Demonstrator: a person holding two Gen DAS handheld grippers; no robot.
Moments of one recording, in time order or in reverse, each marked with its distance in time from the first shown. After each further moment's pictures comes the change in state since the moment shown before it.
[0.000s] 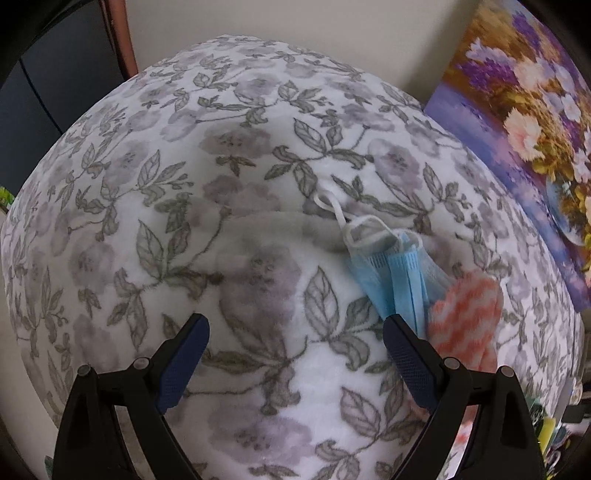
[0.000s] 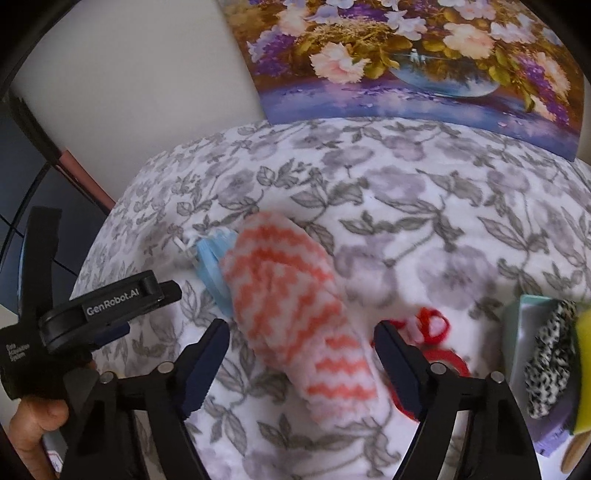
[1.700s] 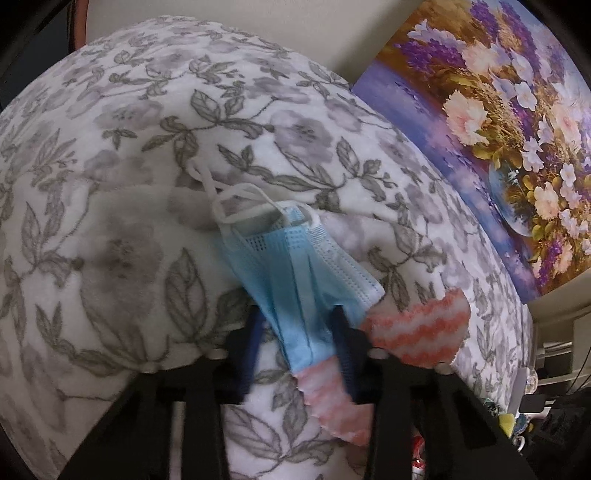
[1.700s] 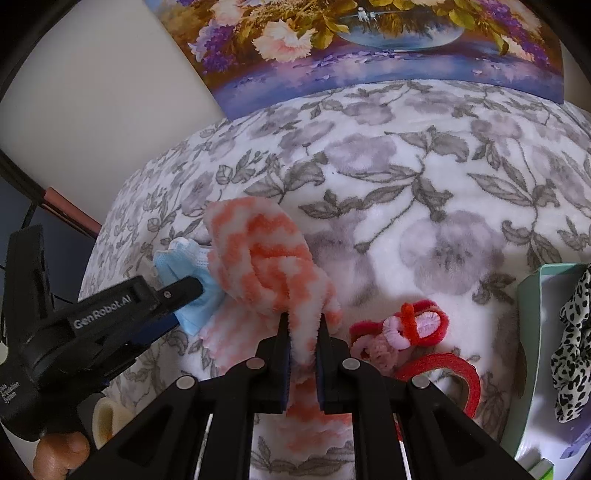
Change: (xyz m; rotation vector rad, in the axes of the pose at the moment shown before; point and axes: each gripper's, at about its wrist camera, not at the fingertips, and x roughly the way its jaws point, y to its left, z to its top) left arm 0.031 -0.043 -0.006 0.013 0.024 -0.298; right arm 0.028 -0.036 -0.005 0.157 0.031 0.015
